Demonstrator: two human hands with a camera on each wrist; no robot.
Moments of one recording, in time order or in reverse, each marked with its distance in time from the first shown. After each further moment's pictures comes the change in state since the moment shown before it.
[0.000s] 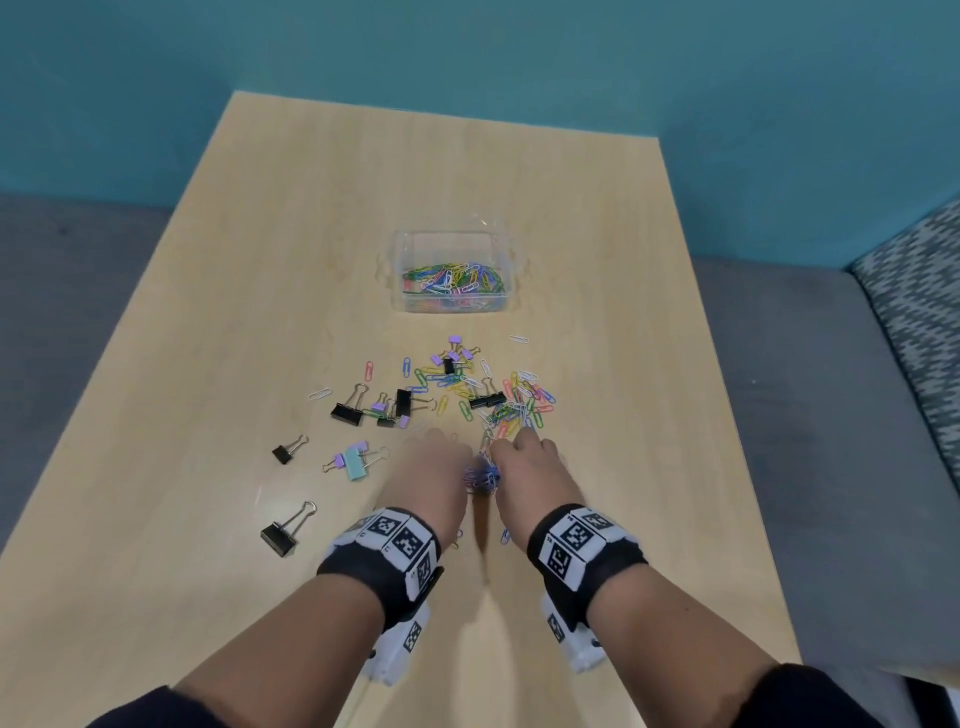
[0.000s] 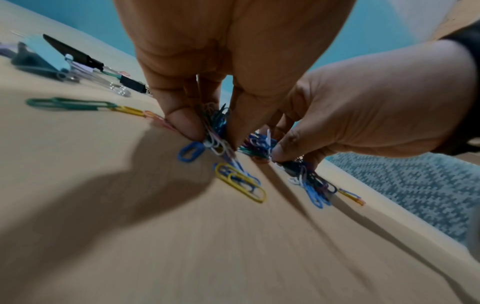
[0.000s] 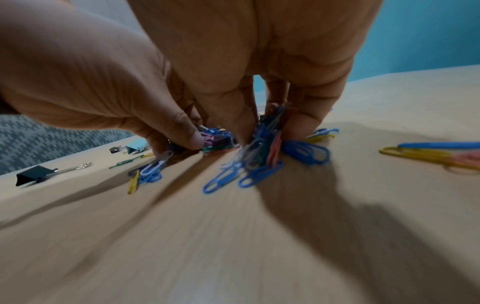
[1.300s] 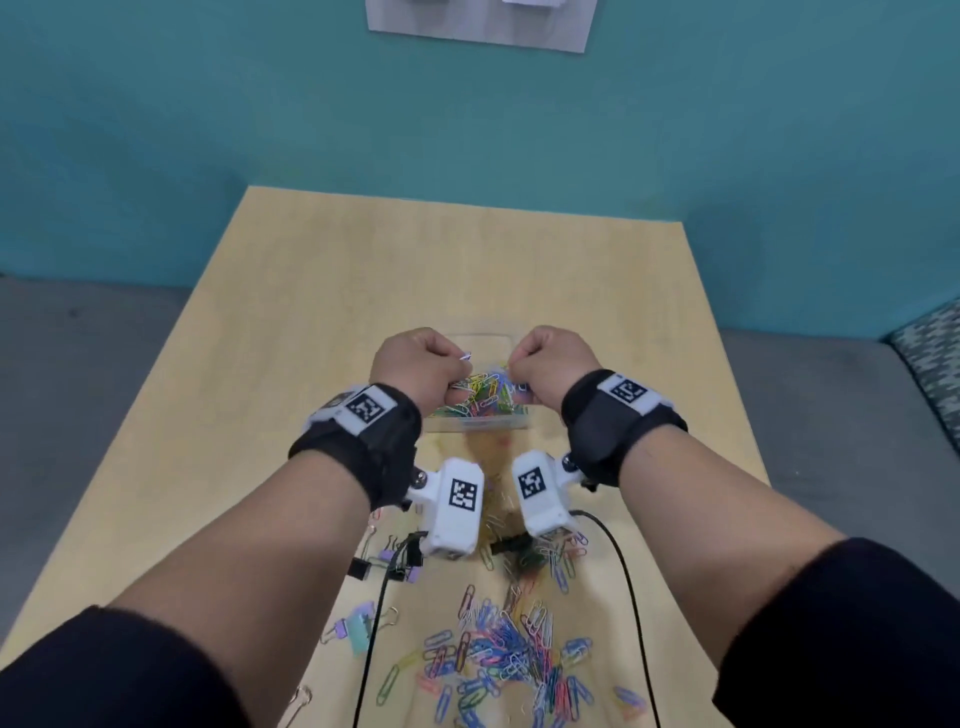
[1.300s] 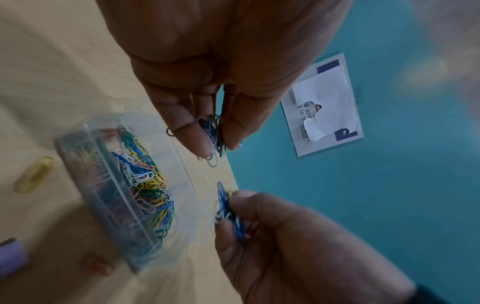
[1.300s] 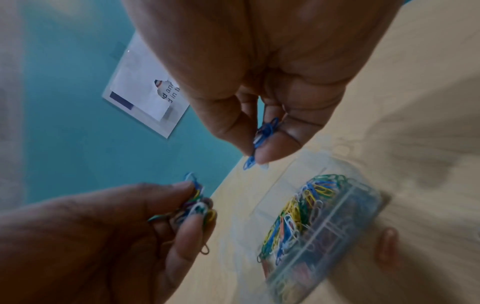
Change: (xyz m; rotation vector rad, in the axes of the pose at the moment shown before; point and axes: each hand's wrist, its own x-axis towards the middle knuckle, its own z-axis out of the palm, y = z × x) left_hand 0.193 -0.017 -0.158 -1.145 0.194 -0.346; right_hand 0.208 -0.012 -0.163 0.880 0.148 0.245
